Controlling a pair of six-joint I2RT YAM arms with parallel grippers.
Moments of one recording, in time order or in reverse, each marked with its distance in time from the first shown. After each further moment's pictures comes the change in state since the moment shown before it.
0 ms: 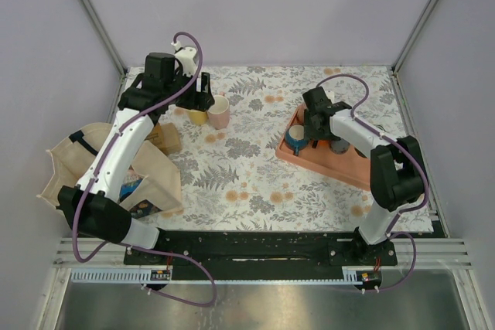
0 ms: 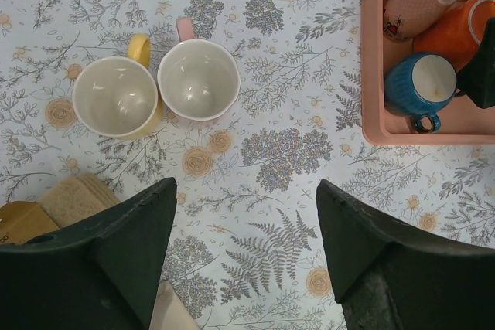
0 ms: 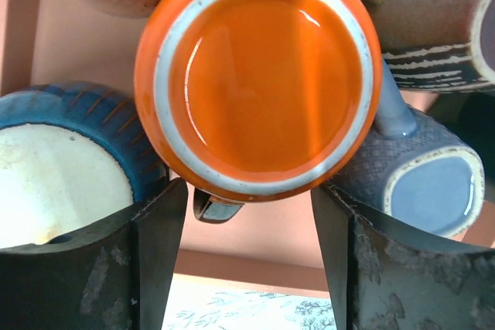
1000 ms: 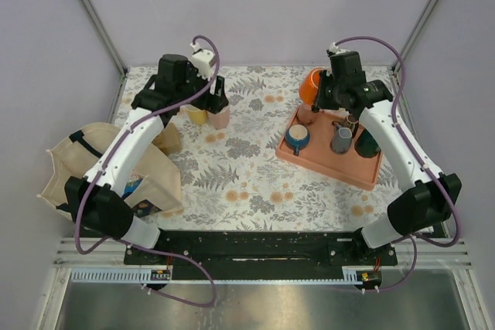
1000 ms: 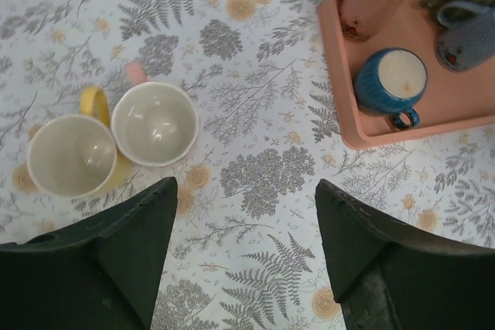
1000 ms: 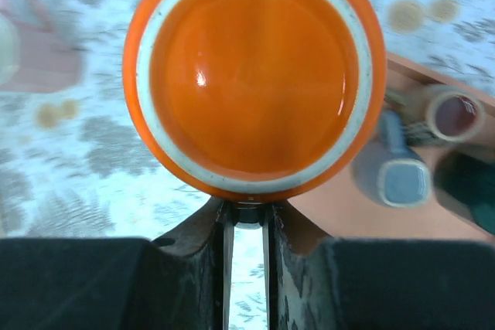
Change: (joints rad) left arm -0.049 0.071 0.009 0.080 0.072 0.038; right arm -0.029 -0.225 0.269 -0.140 -0.202 -0.035
